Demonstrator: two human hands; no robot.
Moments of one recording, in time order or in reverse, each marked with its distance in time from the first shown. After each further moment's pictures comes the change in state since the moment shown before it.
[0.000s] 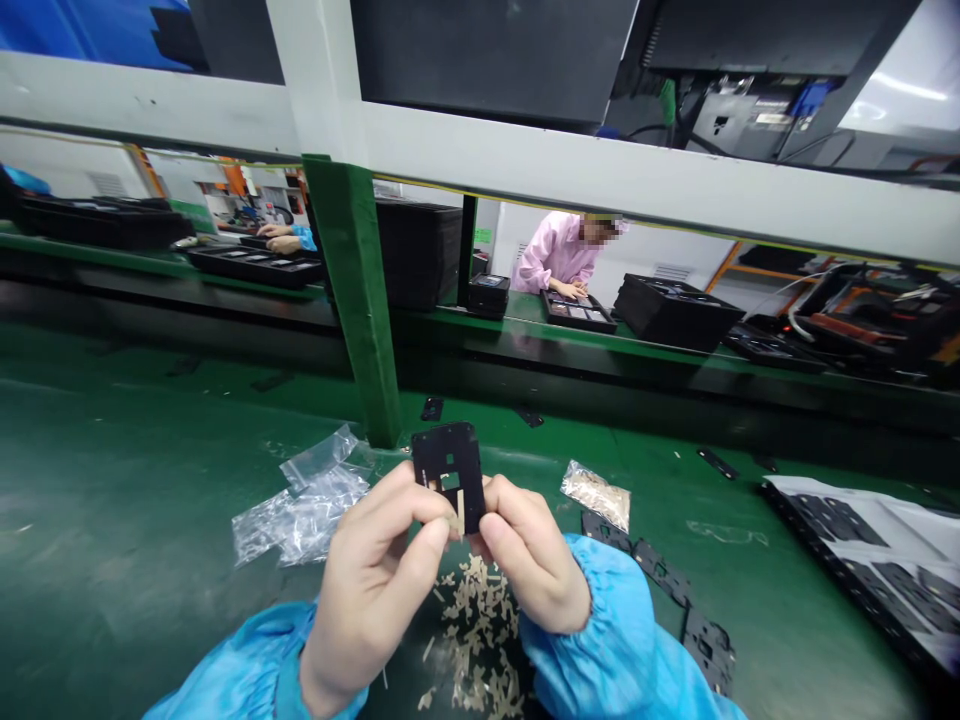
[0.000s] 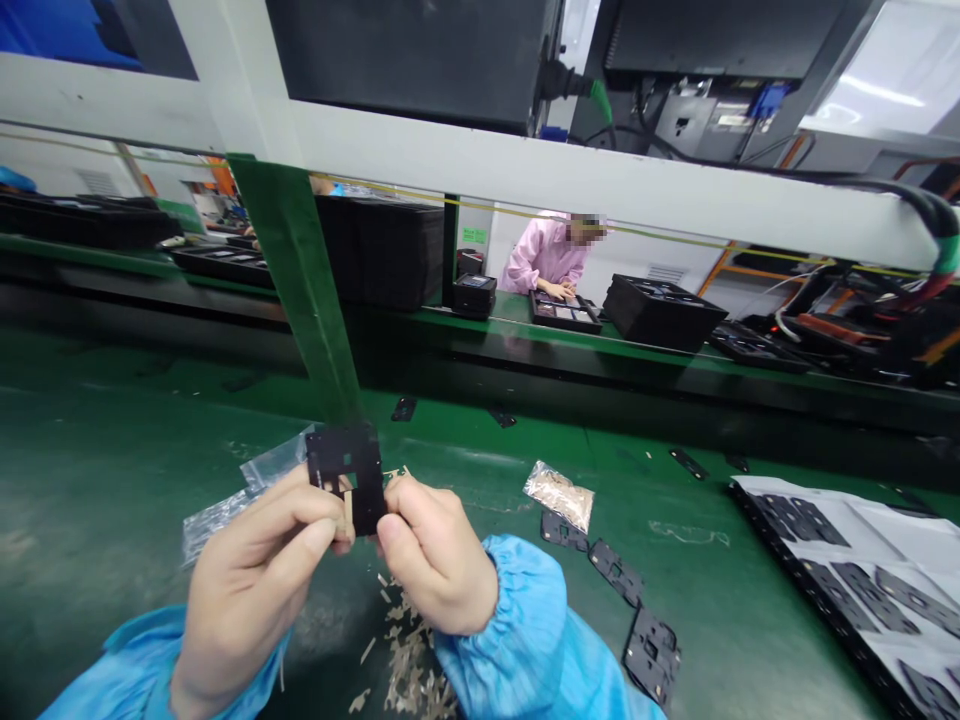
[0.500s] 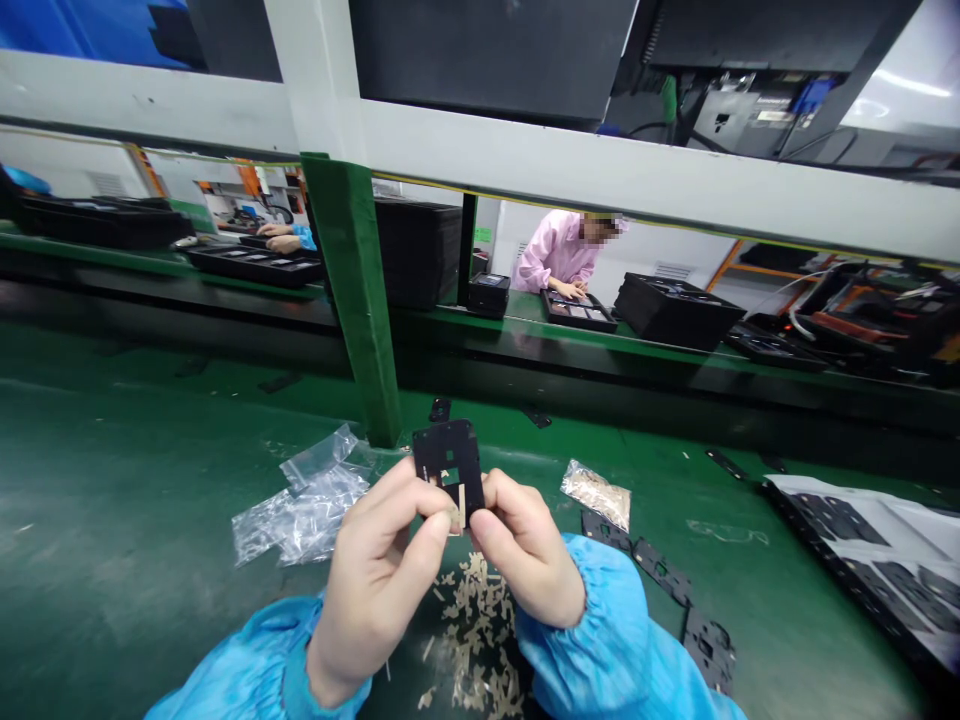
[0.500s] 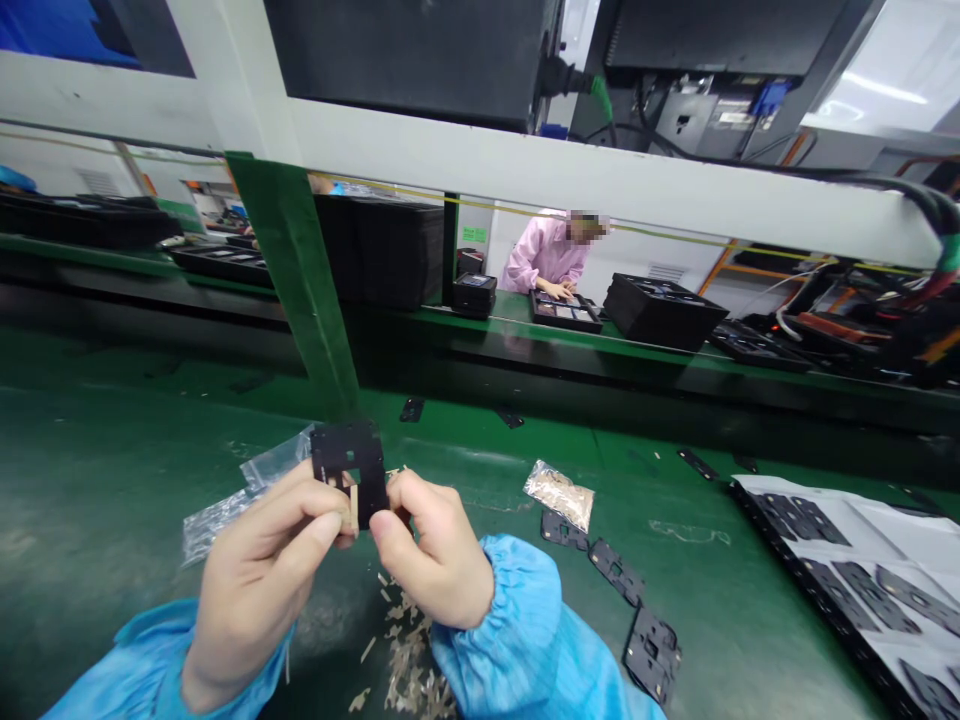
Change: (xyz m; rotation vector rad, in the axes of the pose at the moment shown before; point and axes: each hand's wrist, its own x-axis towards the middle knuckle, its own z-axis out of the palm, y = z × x) left_hand 0.001 -0.005 0.003 -0.073 0.013 -0.091; right_hand 0.003 0.005 0.005 0.020 0.067 0.036
